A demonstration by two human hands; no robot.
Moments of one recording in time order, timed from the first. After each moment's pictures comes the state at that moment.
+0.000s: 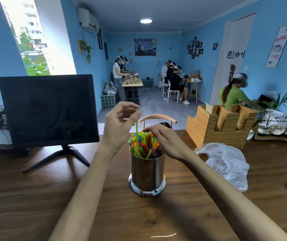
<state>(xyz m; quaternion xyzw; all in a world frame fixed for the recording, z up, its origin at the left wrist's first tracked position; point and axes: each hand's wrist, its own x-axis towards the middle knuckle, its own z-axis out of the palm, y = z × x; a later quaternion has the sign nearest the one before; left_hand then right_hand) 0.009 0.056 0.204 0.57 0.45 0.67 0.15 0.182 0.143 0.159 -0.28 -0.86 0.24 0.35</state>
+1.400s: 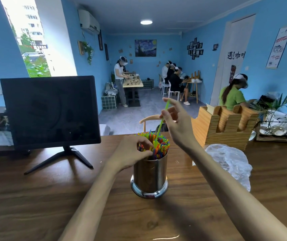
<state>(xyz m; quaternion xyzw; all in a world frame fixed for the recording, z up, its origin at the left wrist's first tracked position) 0.004 0.063 0.153 0.70 0.60 0.35 0.11 0.178 0.155 0.188 -0.27 -0.74 0.22 0.58</state>
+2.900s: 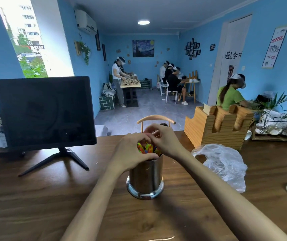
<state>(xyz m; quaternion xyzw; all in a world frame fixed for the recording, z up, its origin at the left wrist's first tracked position) 0.023 0.069 0.148 0.70 0.61 0.38 0.01 0.171 0.168 0.148 -0.29 -0.84 0.20 0.41</state>
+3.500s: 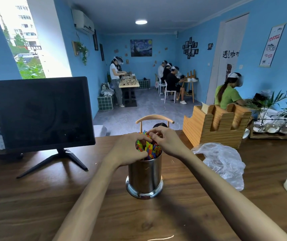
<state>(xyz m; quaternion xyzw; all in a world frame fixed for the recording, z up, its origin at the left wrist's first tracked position) 0.015 0.073 0.165 0.72 0.63 0.28 0.10 0.186 0.171 0.146 -0.35 -0.83 0.24 0.35</state>
